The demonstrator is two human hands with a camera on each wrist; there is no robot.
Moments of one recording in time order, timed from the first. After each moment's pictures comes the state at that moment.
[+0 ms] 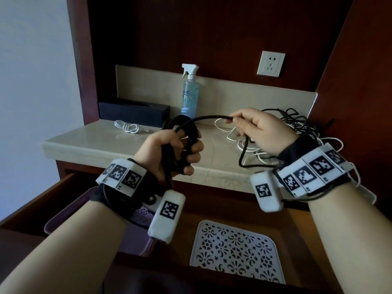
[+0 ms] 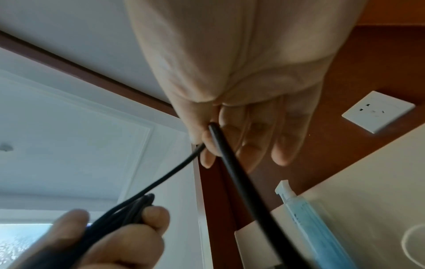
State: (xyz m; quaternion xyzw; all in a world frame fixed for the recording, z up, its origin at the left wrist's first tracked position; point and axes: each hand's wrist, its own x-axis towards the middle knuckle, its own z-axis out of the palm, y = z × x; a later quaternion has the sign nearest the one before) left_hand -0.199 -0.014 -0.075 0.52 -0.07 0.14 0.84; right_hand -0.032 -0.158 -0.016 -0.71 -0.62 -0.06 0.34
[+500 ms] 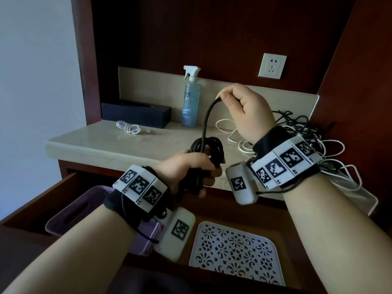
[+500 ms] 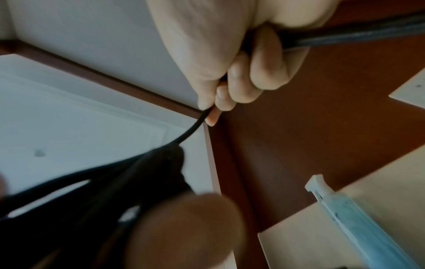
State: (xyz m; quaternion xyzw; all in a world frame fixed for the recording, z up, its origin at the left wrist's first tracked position) left_hand -0.187 -0.041 -0.084 0.61 0.01 0.07 0.79; right_hand -0.048 -0.123 -0.006 -0.61 -0.61 -0.24 0.45
